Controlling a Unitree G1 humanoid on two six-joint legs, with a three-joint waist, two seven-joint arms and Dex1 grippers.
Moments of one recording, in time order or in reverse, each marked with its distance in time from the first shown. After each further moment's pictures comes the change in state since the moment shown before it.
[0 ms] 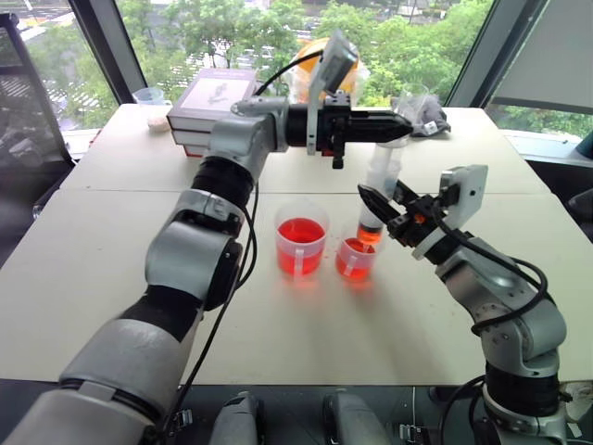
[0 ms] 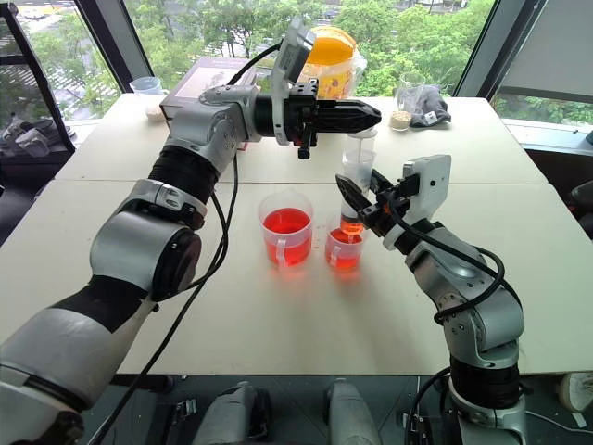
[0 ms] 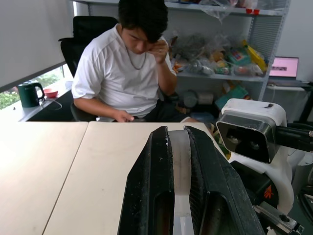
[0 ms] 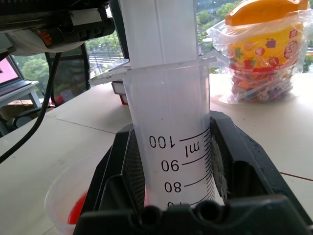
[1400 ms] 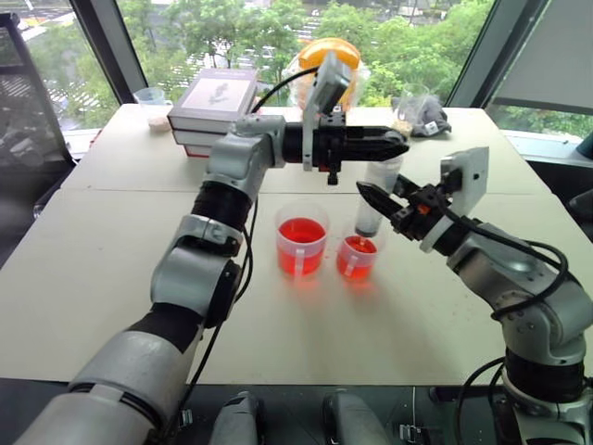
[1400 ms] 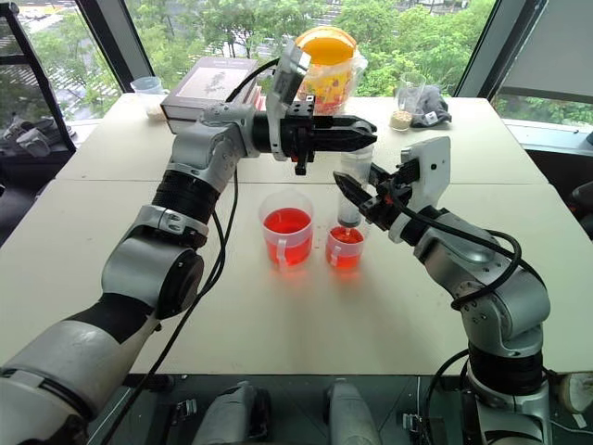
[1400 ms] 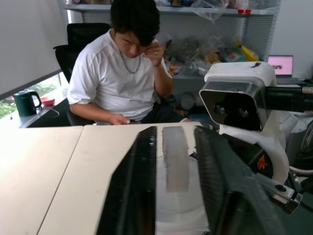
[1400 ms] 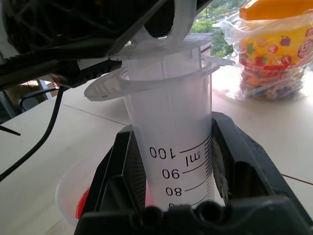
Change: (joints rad) left arm 0.122 -0.023 0.007 -0.170 0.017 0.030 0.006; right arm -0.080 -0.097 -0.017 -0.027 0.118 0.122 -0.048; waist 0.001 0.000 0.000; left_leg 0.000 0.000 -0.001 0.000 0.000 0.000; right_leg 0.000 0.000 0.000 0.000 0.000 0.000
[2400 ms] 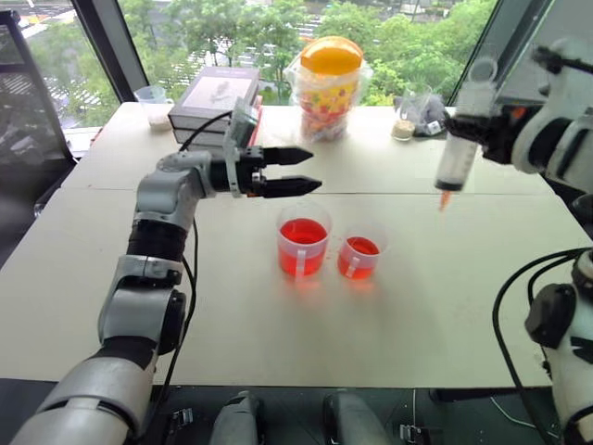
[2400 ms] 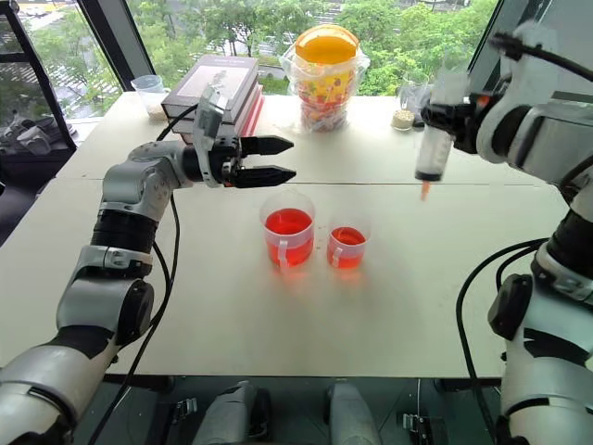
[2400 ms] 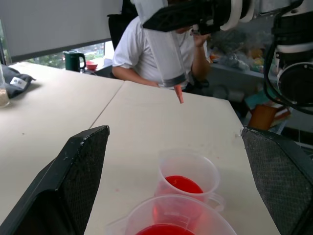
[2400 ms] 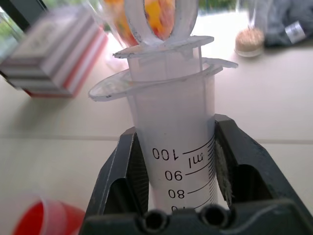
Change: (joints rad) left arm 0.363 0.256 0.028 -0.363 -0.079 0.178 0.013; right arm -0.566 -0.391 -0.128 0.586 0.170 0.784 -0.191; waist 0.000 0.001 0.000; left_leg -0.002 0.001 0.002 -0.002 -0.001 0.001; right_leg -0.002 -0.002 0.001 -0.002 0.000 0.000
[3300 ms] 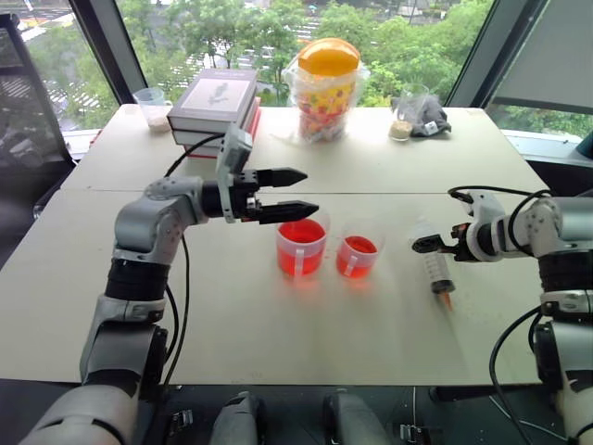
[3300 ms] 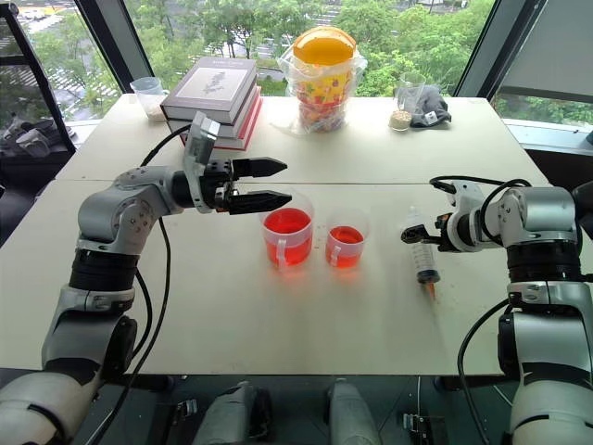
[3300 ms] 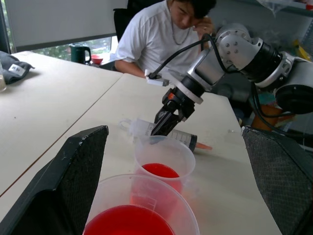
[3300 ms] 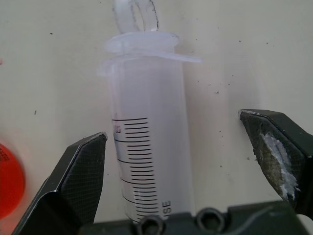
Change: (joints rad) left arm 0.179 0.081 -0.008 -0.337 -0.138 0.167 0.152; right arm 0.149 0.077 0.227 0.338 -0.332 -0.106 0.307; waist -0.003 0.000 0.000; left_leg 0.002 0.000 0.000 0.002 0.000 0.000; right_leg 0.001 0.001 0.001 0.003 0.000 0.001
